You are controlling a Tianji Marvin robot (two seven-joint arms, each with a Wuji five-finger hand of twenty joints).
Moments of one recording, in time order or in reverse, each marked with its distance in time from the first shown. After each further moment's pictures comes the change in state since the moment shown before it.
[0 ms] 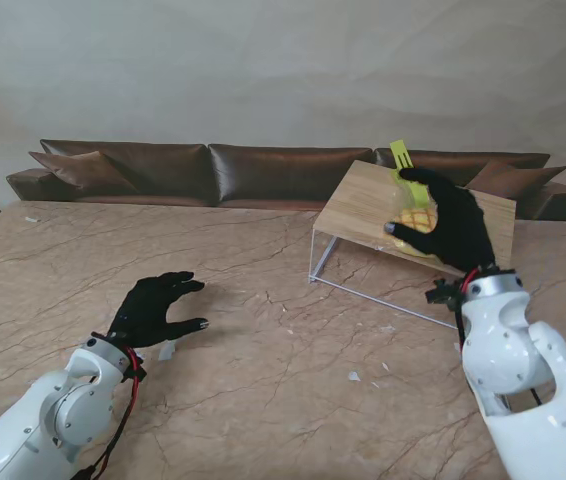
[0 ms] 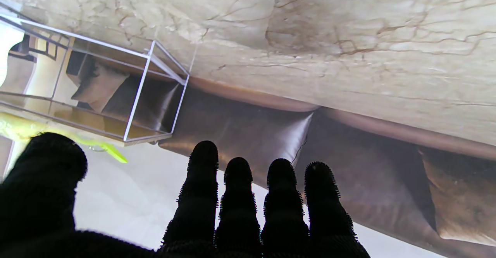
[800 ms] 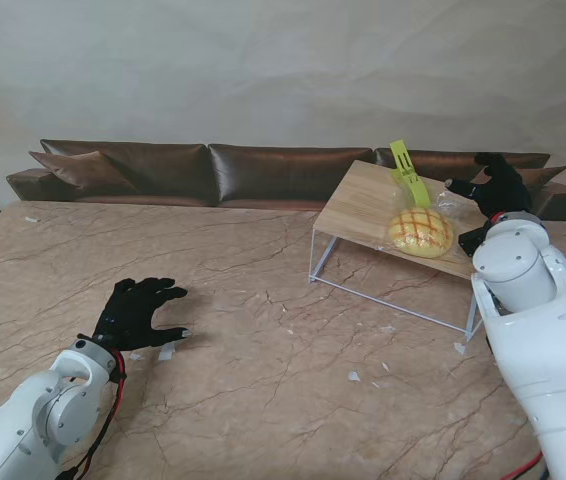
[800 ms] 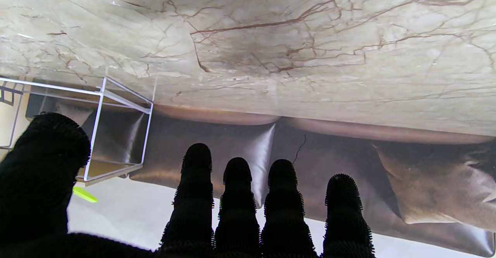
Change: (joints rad) left arm 0.003 0.021 -0.034 0.034 0.123 0.058 -0.026; right arm 0.399 -0.037 0.012 0.398 0.171 0.512 0.074; left_hand -0.001 -0.143 0.175 -0.039 -0.030 -0.060 0.000 0.002 0.000 0.000 0.000 0.000 0.000 0.016 -0.015 0.000 -0.098 0.210 -0.075 -0.023; right_hand 0.074 -0.084 0.099 0.000 -0.095 0.031 0.025 0.007 -0.172 0.026 0.175 0.059 -0.116 0.083 0.020 0.129 -0.112 0.097 -0.048 0.361
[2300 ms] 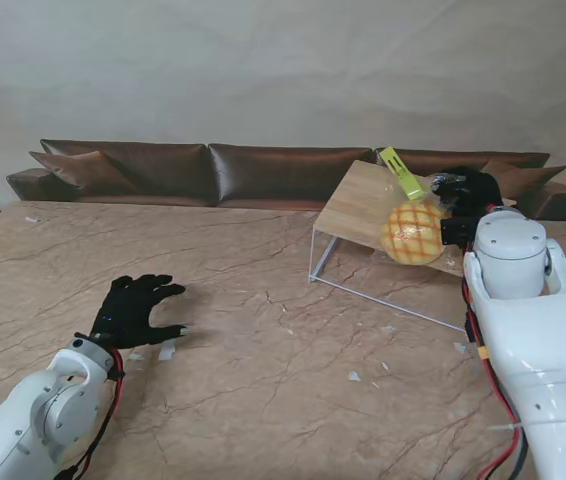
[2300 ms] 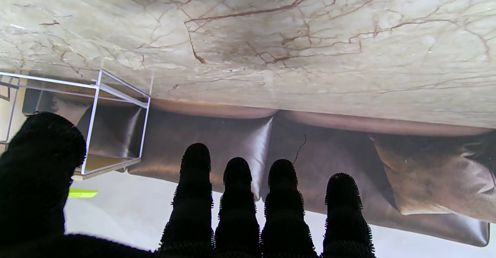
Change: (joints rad) left arm 0.005 -0.004 -0.017 -0.006 0.009 -0.003 0.013; right arm 0.039 -0.055 0.014 -0.027 0.444 0.148 -0.014; left_hand -0.011 -0.012 -0.001 -0.018 0.000 -0.013 0.000 0.000 0.000 0.000 0.000 0.000 0.000 0.003 0.000 0.000 0.008 0.000 0.001 0.001; right_hand 0.352 -0.102 0.232 -0.146 0.722 -0.300 0.347 0.345 1.011 -0.014 0.348 0.385 0.994 0.048 0.936 0.613 1.084 0.288 1.014 0.369
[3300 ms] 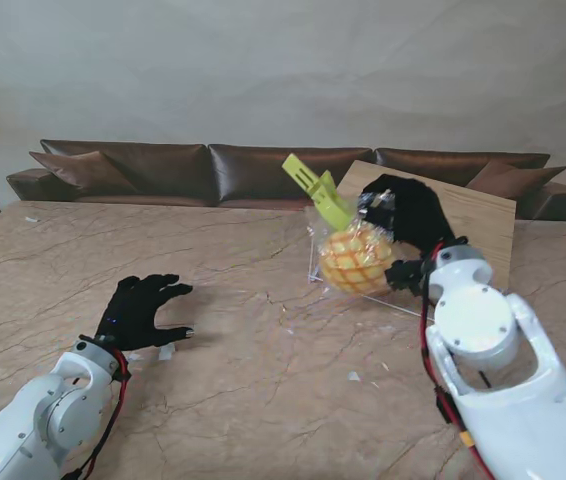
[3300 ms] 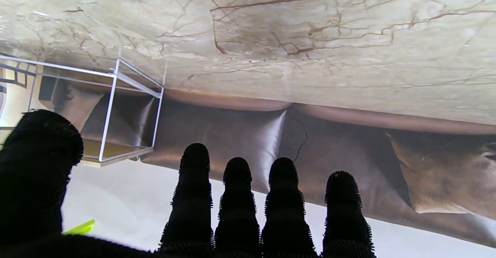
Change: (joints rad) left arm 0.008 -0.006 0.012 -0.009 -0.015 -0.025 0.037; right arm -0.315 0.047 -0.134 -0.475 -0.222 -0.258 0.072; left_hand -0.002 -0.019 0.002 0.000 0.000 -0.006 0.000 0.000 0.000 0.000 0.000 0.000 0.011 0.010 0.012 0.000 0.014 0.000 0.013 0.002; right_hand -0.051 -0.027 0.036 -0.014 0.014 0.000 0.000 0.016 0.001 -0.002 0.000 -0.003 0.000 -0.014 0.013 -0.013 0.031 -0.011 0.000 -0.025
